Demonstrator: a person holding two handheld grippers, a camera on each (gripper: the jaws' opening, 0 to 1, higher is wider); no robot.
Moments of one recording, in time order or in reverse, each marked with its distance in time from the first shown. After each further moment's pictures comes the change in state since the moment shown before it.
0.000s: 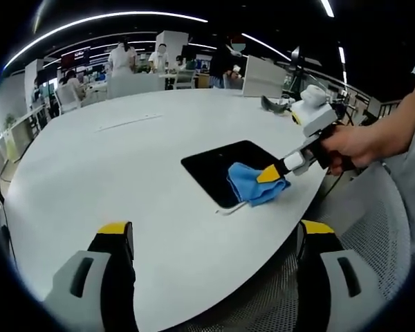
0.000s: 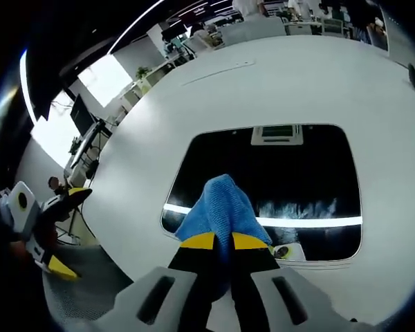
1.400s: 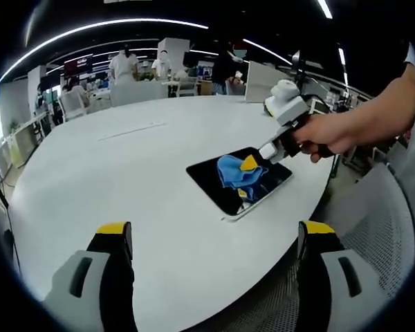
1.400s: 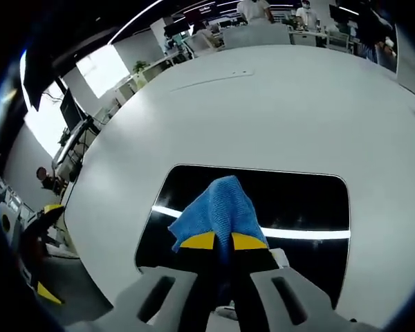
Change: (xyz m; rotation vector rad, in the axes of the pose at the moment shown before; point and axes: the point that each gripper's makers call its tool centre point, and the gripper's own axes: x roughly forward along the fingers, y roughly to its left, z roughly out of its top) left arm -0.005 0.011 0.010 0.035 -0.059 0.081; right arm 0.030 -0.025 0.058 -0.076 -0.011 -0.077
